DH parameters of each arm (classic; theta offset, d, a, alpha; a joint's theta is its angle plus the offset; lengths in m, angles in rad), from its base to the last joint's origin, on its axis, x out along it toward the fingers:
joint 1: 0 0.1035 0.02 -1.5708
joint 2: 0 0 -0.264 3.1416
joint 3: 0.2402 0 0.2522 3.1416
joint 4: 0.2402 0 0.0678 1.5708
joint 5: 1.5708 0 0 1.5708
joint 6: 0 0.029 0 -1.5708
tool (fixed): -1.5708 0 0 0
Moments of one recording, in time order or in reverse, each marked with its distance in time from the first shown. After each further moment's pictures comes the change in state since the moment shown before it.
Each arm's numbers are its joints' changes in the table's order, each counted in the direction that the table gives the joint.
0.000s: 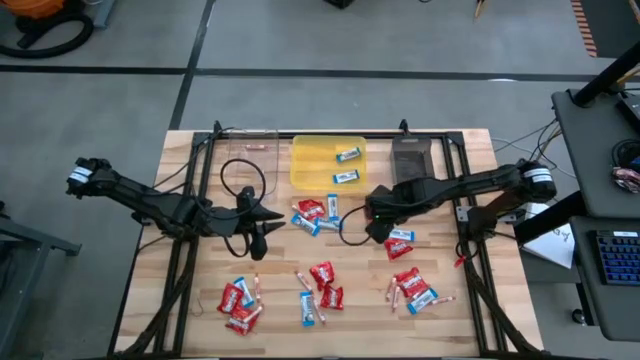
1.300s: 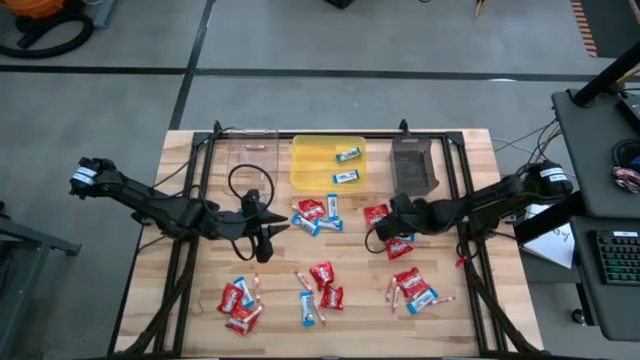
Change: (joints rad) left arm 0.000 0.070 0.000 -0.038 0.004 0.000; right arm 0.077 -0.117 -0.597 -0.725 -0.308 0.271
